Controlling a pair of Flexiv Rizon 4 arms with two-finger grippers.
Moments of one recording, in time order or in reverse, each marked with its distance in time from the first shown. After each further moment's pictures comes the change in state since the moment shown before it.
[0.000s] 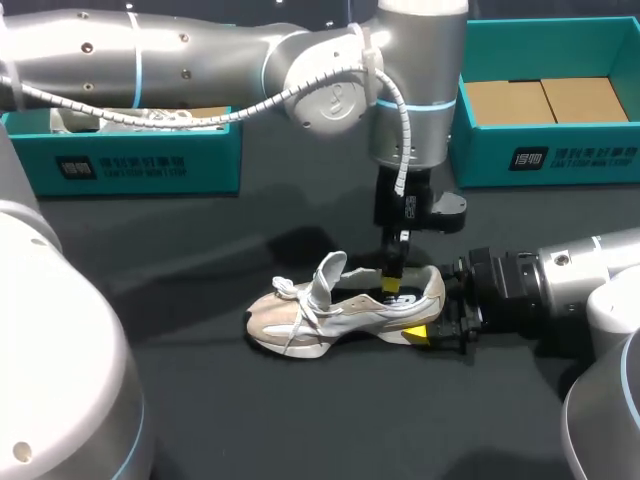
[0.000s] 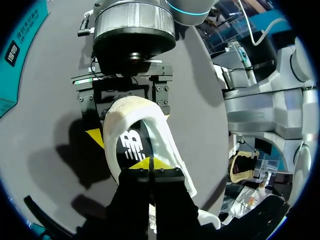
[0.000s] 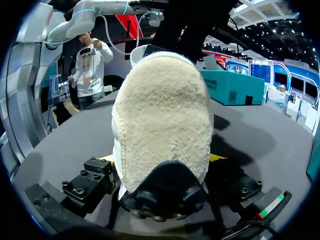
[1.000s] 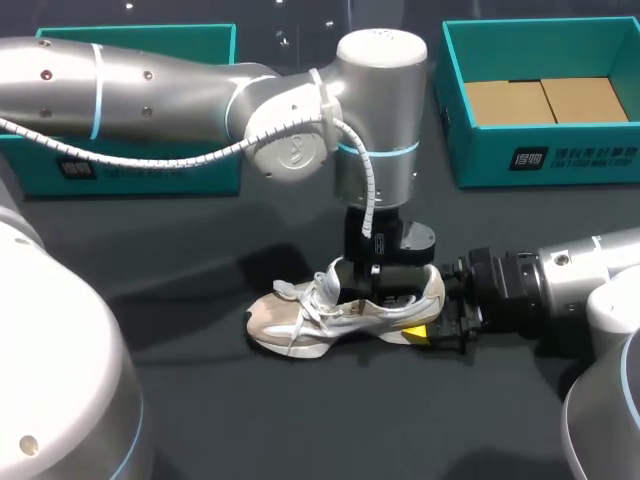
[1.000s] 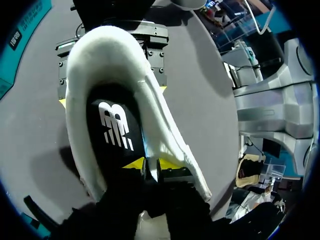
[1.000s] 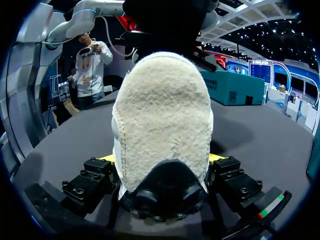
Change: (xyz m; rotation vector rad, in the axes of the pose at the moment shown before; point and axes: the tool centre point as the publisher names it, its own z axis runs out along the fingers) left arm 0.011 0.029 0.042 0.024 -0.076 -0.034; right arm 0.000 0.000 0.000 0.000 0.000 0.000
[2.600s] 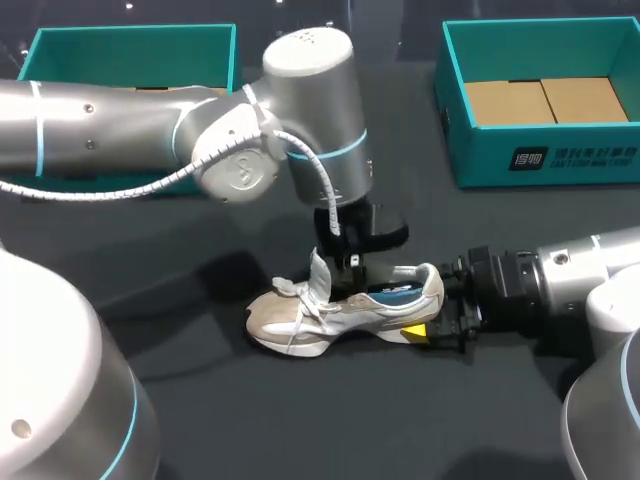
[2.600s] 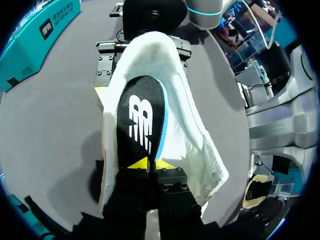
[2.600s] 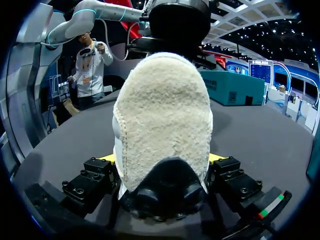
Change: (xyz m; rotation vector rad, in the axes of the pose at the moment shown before) left arm -0.021 0.013 -0.009 0.204 -0.092 -0.082; right arm -0.001 0.001 0.000 -0.001 0.000 0.000
